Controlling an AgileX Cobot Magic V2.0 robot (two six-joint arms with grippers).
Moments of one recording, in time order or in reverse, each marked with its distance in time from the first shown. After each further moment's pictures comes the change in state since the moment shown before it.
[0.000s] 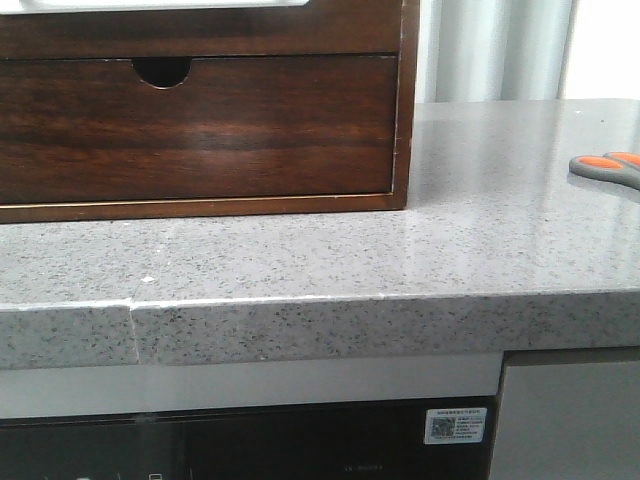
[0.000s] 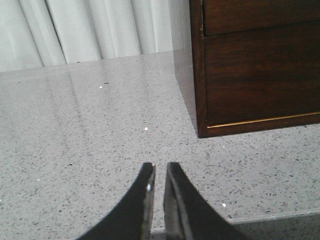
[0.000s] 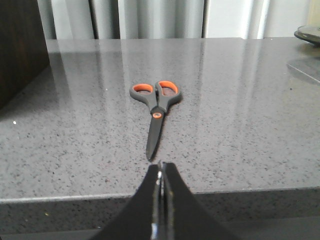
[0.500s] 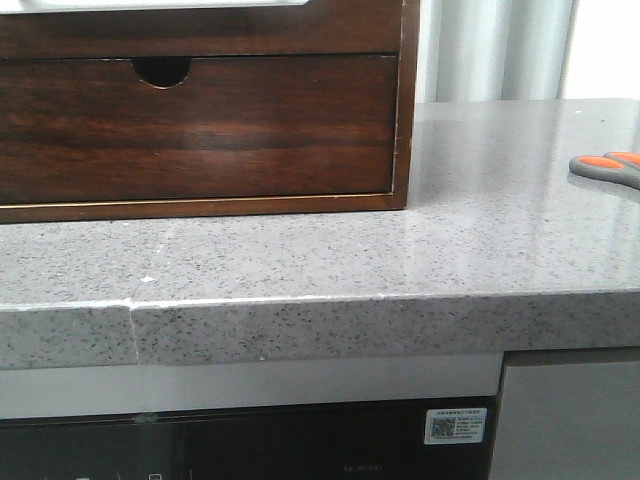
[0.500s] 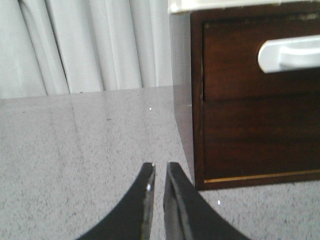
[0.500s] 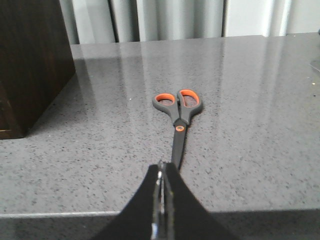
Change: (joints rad) left arm 0.000 0.081 -0.183 -0.029 0.025 0.000; right arm 0.047 0.094 -0.168 0.037 0.120 0.000
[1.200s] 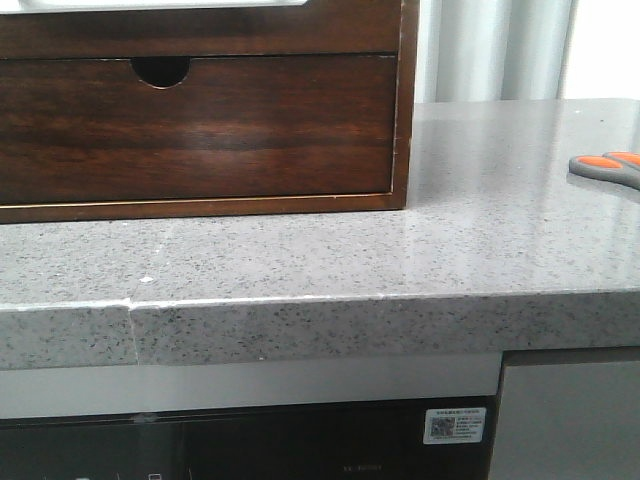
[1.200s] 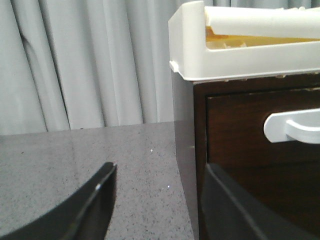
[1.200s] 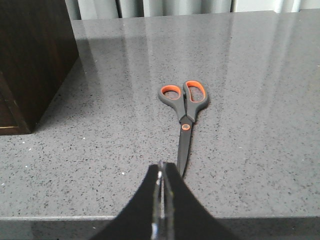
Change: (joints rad) left arm 0.000 0.265 -0.082 -0.003 -0.283 0.000; right arm 0.006 0.195 -0.175 0.002 0.107 0.000
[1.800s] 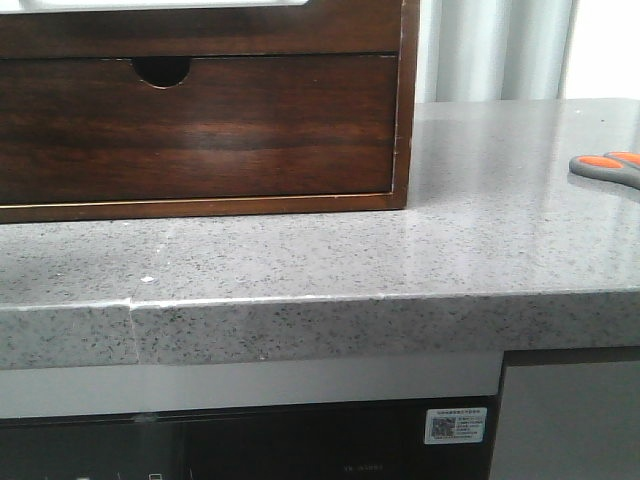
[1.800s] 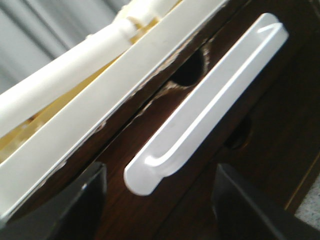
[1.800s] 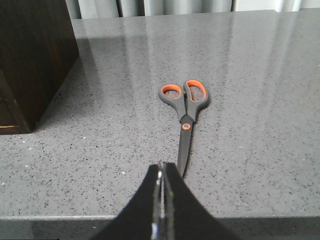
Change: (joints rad) left arm -0.156 0.523 -0.128 0.727 -0.443 0.005; right arm 0.000 0.002 0.000 0.000 0.001 0.000
